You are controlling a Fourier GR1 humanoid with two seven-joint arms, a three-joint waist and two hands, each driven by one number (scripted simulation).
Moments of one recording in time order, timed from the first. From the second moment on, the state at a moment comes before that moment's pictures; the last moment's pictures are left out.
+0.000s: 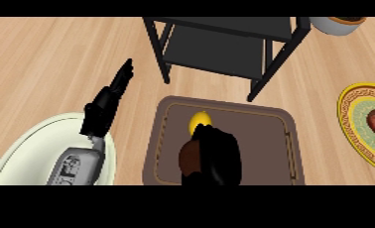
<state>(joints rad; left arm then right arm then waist) -0.21 0.06 -0.07 -1.45 -0.15 -0.02 0.04 -0.20 -0.01 0.77 -1.59 0.99 -0.02 1.00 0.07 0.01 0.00</state>
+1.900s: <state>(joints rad) -0.24 0.06 -0.06 -1.39 -0.15 -0.02 0.04 -1.14 -0.01 0.48 -1.37 1.30 -0.21 1.25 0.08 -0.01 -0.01</state>
